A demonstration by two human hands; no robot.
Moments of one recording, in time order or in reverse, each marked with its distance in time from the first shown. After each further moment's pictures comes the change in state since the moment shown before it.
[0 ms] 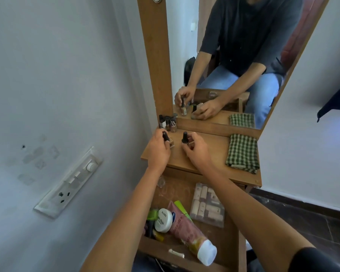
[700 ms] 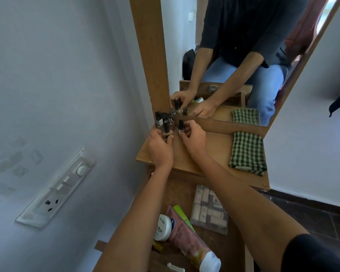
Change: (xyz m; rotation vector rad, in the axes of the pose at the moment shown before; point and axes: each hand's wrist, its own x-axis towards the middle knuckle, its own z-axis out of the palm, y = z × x) left_hand 0.017 0.001 0.042 -0.094 0.216 -0.245; right_hand 0.053 0.018 0.026 -0.033 0.133 -0.003
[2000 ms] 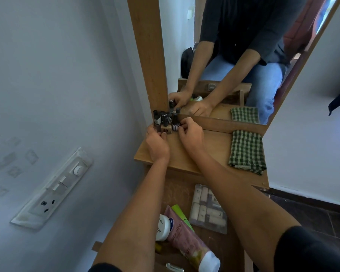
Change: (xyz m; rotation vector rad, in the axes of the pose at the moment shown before) left_hand 0.022 -0.011 0.015 -0.078 0.005 -0.041; right_hand 0.006 -0.008 0.001 -0.032 0.031 -0.014
